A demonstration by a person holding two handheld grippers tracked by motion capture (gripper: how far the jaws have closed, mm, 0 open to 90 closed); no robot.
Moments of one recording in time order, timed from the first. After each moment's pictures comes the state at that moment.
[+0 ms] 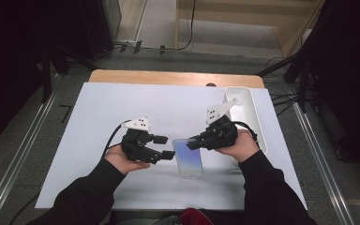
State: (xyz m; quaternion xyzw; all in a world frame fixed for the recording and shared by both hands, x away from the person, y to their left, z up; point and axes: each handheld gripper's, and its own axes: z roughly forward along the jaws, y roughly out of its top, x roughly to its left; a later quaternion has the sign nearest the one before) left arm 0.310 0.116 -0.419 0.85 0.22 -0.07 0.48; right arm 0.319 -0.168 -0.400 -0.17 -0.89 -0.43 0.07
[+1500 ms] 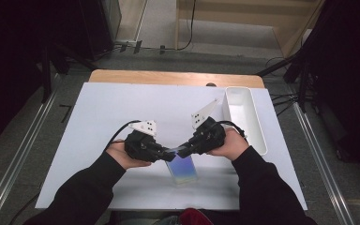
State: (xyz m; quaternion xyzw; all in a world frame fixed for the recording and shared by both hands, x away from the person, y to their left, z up) left arm 0.311 0.106 -0.418 0.88 0.13 -0.11 0.44; right arm 0.324 -0.137 -0.402 -0.10 -0.90 -0.40 0.13
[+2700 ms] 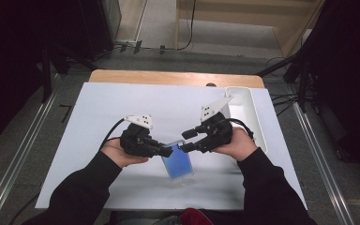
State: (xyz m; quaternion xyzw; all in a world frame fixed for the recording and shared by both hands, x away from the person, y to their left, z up) left arm 0.313 0.115 -0.397 0.87 0.19 -0.12 0.43; right arm 0.316 -0.153 -0.383 -0.18 -0.88 -0.44 0.06
